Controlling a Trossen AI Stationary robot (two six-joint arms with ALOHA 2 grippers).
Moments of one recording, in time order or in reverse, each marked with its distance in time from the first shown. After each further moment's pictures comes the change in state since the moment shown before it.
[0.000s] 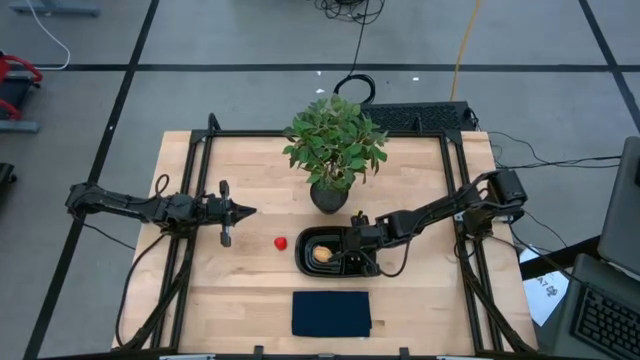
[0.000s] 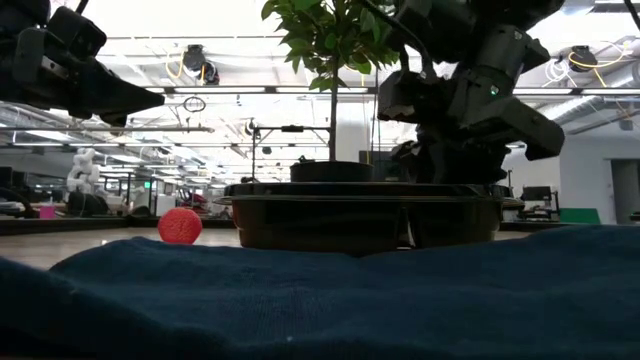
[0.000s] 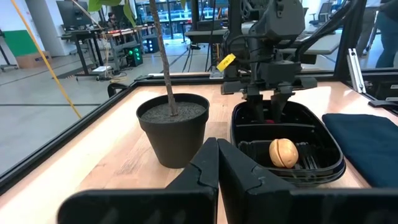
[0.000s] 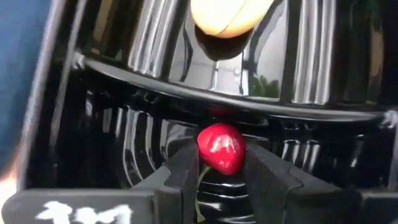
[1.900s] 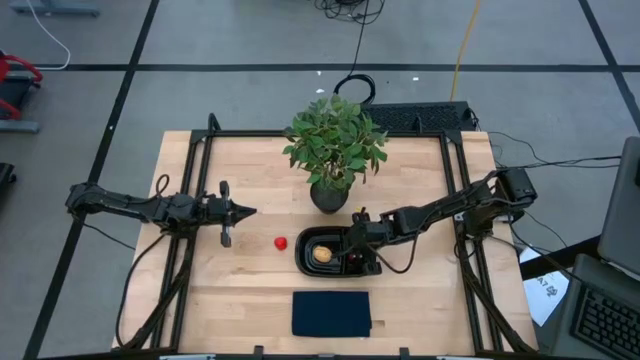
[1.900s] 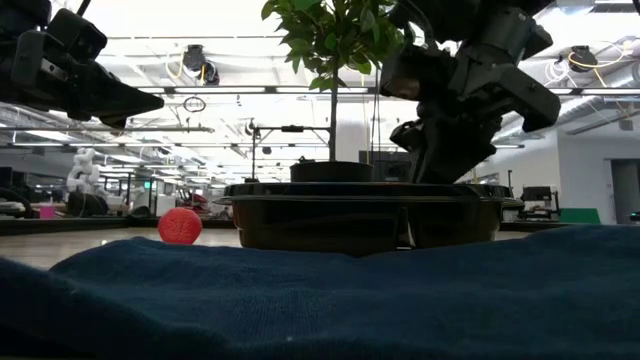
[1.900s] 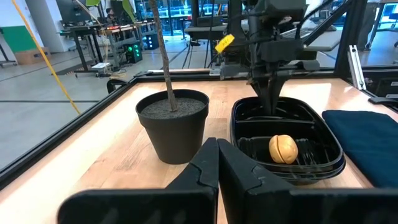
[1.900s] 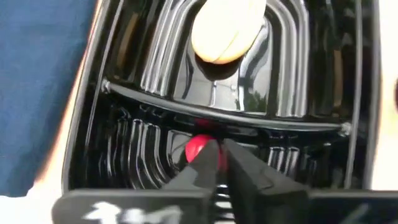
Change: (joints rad) left arm 0.000 0.000 0.000 -0.016 0.000 -0.008; right arm -0.002 -0.082 0.000 -0.014 -0.003 0.007
